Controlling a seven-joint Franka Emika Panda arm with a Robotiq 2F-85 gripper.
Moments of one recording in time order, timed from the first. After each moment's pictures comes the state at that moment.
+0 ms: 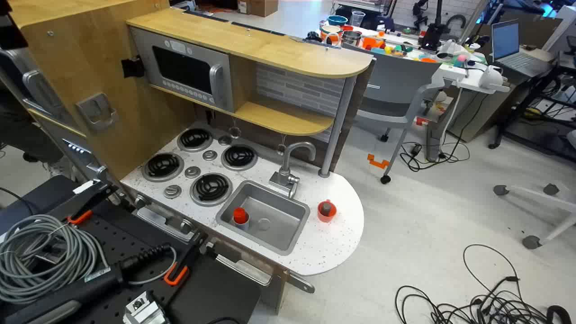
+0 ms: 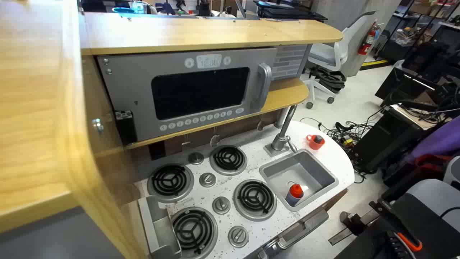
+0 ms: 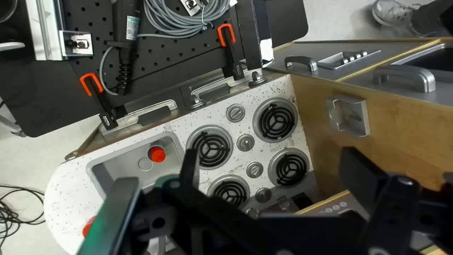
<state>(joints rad) 0.01 -0.71 0.04 -2.55 0.21 1.86 0.26</state>
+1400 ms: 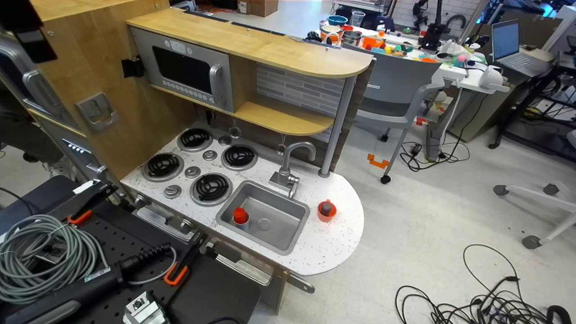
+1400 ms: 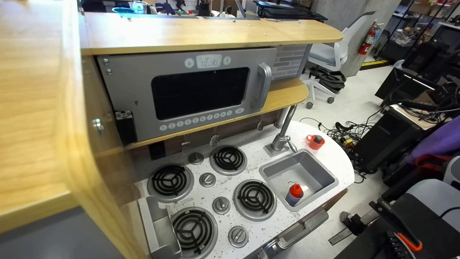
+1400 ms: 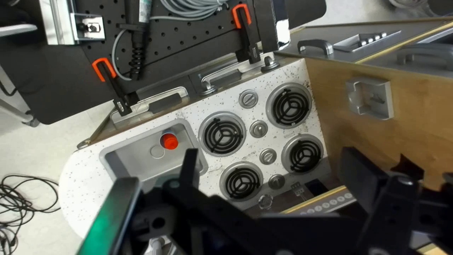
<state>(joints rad) -0.03 -0.69 0.02 -2.58 0.18 1.93 0.23</state>
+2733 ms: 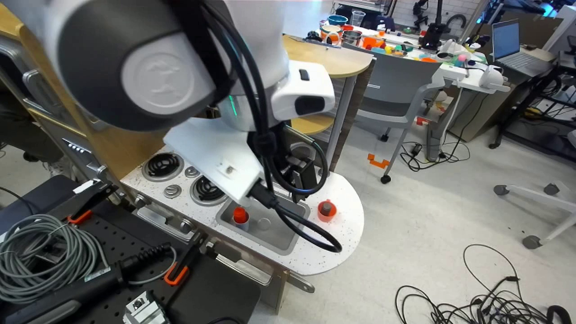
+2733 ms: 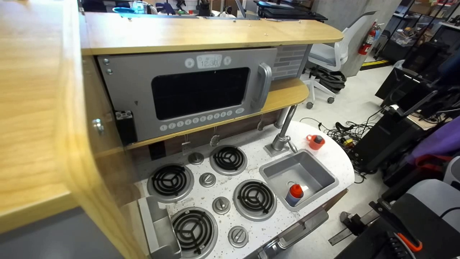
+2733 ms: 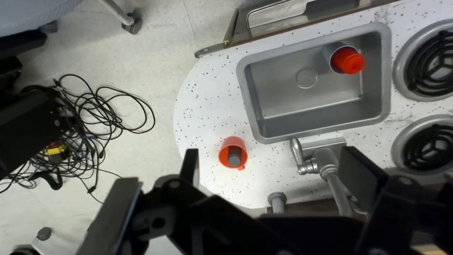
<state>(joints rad) -0.24 0.05 -0.23 -2.50 -0.15 2.75 -0.12</state>
